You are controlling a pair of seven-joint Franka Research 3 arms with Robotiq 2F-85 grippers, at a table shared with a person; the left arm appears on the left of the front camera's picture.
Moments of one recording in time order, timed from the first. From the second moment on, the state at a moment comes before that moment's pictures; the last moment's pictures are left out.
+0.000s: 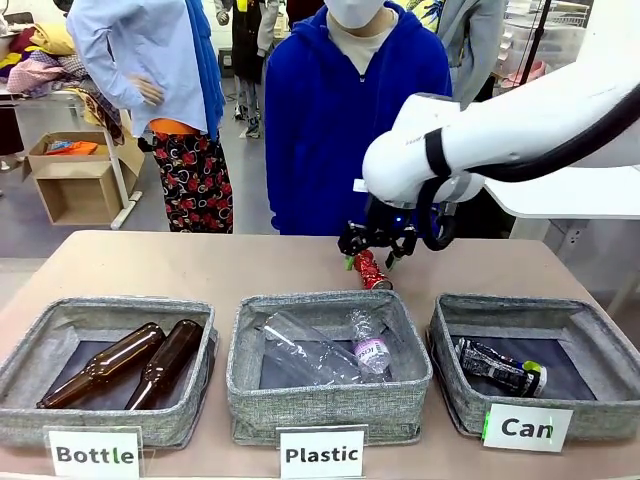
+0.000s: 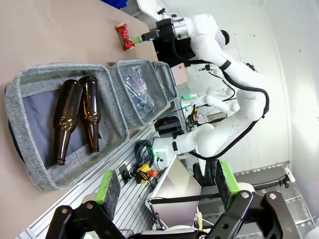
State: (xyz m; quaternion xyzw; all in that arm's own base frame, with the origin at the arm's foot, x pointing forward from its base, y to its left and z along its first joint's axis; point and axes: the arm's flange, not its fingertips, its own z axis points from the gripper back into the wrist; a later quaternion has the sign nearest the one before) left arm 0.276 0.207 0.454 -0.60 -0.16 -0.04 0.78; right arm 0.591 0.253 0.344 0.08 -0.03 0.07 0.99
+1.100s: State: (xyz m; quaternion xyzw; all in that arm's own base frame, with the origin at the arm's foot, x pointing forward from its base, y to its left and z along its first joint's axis) left arm 0.276 0.207 0.454 -0.60 -0.16 -0.04 0.78; right arm 0.618 0.278 0.278 -0.02 -0.04 0.09 1.00
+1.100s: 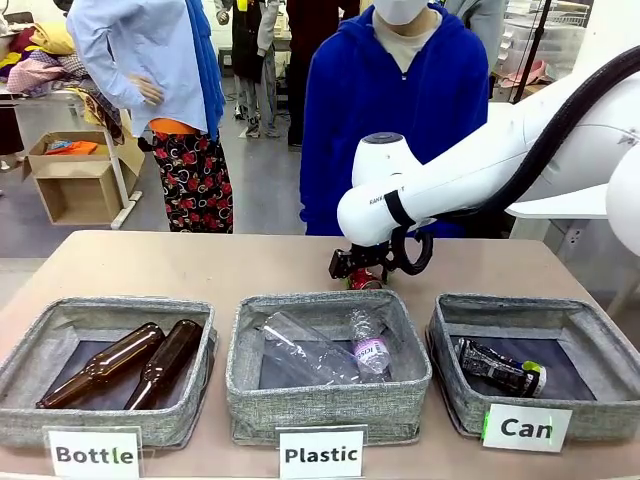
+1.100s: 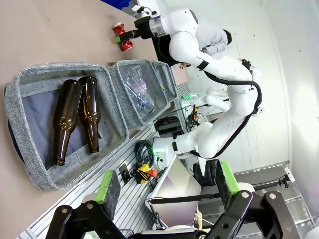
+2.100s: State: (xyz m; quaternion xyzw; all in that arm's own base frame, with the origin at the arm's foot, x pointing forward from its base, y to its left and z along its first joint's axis) left arm 0.276 0.207 0.454 -0.60 -0.16 -0.04 0.78; right arm 0.618 0.284 0.271 -0.02 -0.03 0.09 1.00
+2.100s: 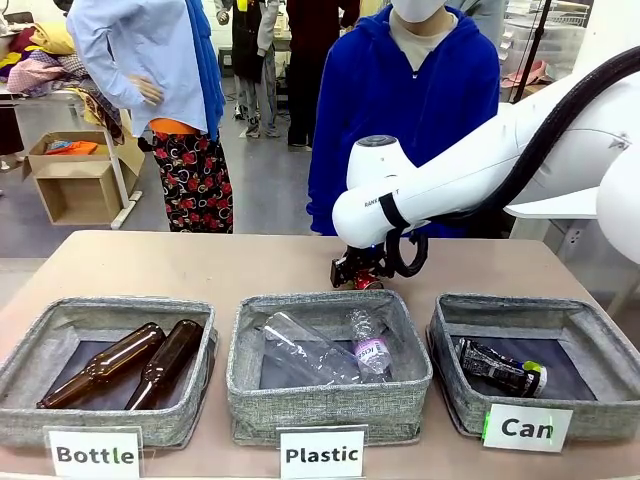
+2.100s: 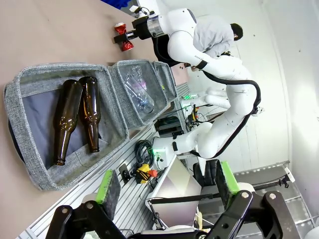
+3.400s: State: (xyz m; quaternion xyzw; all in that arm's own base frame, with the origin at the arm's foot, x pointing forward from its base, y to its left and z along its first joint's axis) left arm 0.276 0.208 0.455 -0.60 -0.16 -0.04 0.78; right arm 0.526 0.168 0.432 0.08 0.08 0.20 0.97
